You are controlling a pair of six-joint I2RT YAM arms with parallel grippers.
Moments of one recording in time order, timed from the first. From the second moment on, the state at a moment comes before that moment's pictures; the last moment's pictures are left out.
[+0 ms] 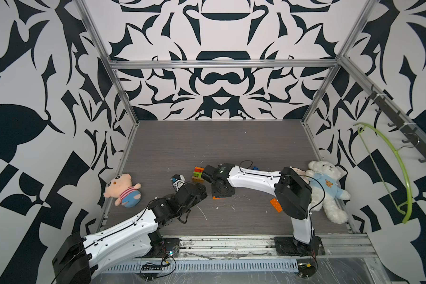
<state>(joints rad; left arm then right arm) -0.94 0.87 0.47 -0.41 -0.31 -1.28 1.01 2.00 1.45 -0.93 0.13 0.98</state>
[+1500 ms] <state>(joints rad) -0.93 0.96 0.50 -0.41 -0.31 -1.25 0.96 1.87 1.33 -0.86 0.11 0.90</state>
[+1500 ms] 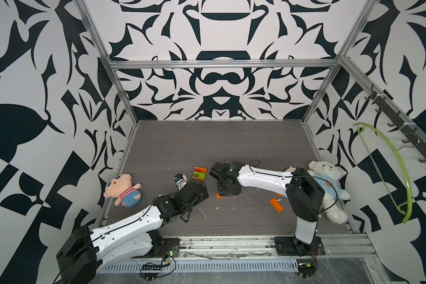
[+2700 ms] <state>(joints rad) -0.93 1.03 0.52 -0.39 -0.28 -1.23 0.96 1.87 1.29 -0.82 0.11 0.94</state>
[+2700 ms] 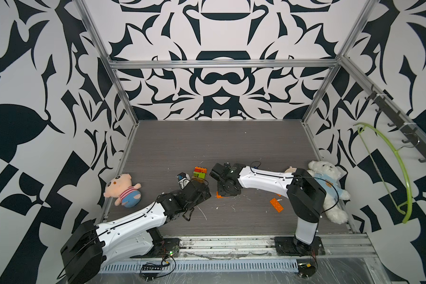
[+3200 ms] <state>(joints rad) -0.94 1.02 0.55 -0.39 -0.28 -1.19 0.96 1.88 1.33 -0.87 0.12 0.91</state>
